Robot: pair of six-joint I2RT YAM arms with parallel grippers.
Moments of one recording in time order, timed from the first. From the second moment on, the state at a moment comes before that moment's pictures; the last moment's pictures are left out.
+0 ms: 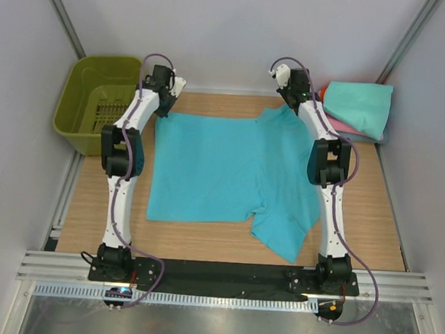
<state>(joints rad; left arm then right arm) -0.13 2.44 2.24 -0.79 -0.11 0.41 0.15 2.61 2.41 -0.40 0.10 -0.63</state>
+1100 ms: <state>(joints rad) -0.11 2.07 1.91 -0.73 -0.02 0.39 0.16 2.15 1.92 -0.39 0.19 -0.58</state>
